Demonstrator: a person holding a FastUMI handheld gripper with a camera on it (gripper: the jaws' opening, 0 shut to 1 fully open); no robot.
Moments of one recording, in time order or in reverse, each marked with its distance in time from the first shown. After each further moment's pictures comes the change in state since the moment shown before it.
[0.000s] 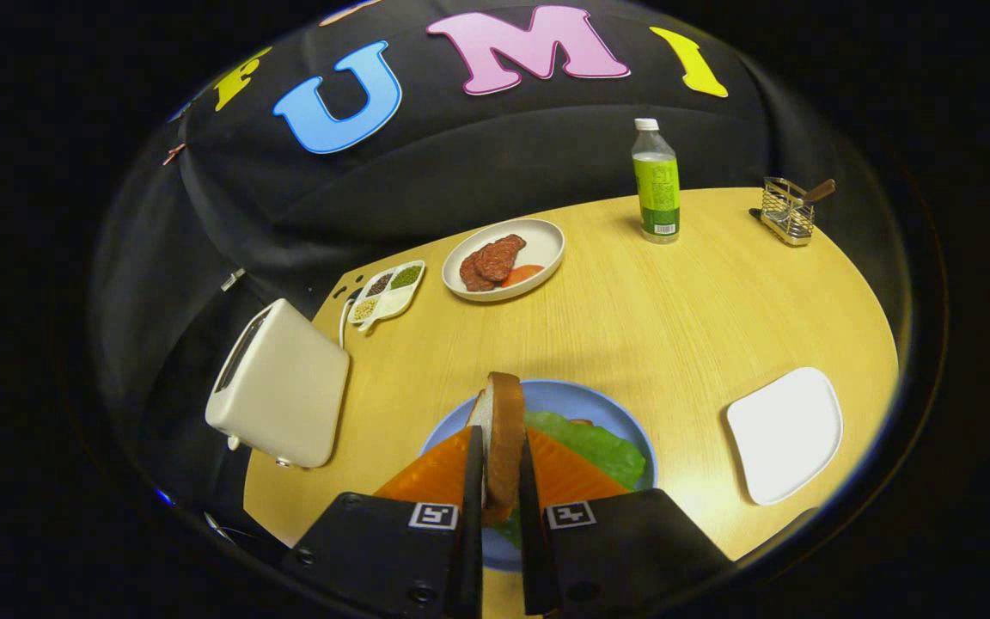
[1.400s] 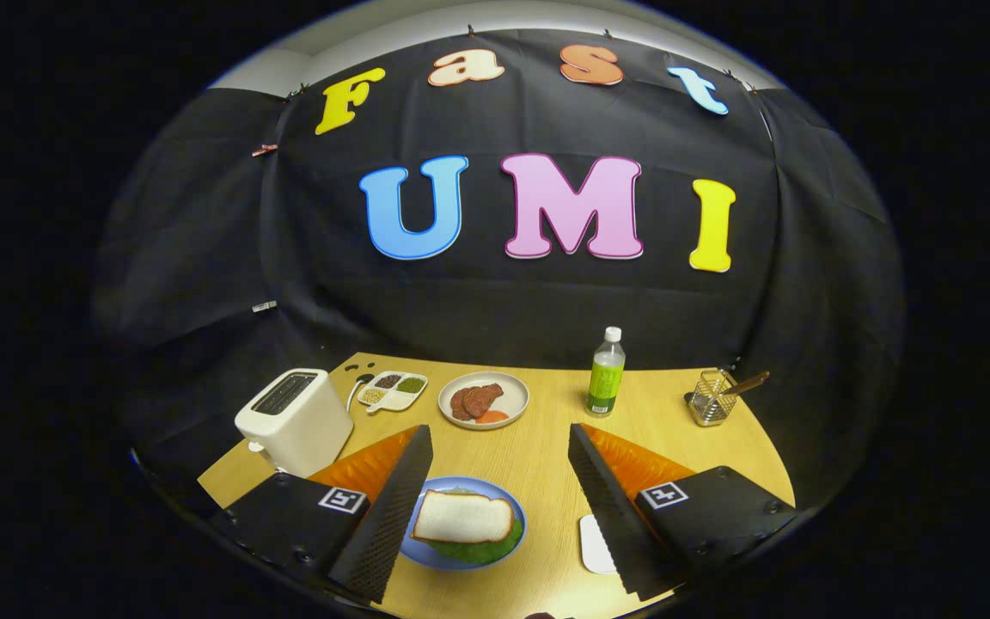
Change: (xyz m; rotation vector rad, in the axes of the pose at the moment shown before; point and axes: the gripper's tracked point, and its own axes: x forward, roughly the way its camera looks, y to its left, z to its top) arm -0.191 0.008 0.133 -0.323 -0.460 -0.027
